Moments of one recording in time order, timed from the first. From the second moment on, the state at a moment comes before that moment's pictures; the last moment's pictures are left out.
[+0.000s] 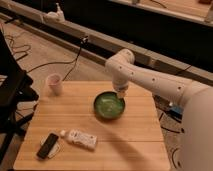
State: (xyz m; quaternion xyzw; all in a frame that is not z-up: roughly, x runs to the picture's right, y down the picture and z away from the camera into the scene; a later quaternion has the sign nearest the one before) arm 0.114 0.064 0.797 -0.31 0.01 -0.05 0.95
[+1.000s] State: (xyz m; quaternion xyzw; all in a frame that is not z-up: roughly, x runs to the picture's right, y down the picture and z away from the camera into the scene) arm 0.208 -0.013 0.824 -0.26 0.09 0.08 0.96
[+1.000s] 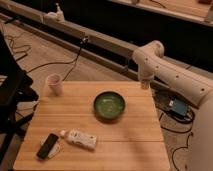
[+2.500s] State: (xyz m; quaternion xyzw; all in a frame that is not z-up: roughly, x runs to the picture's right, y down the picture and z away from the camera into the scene) arm 0.280 0.069 0.769 -0.26 0.10 0.16 0.95
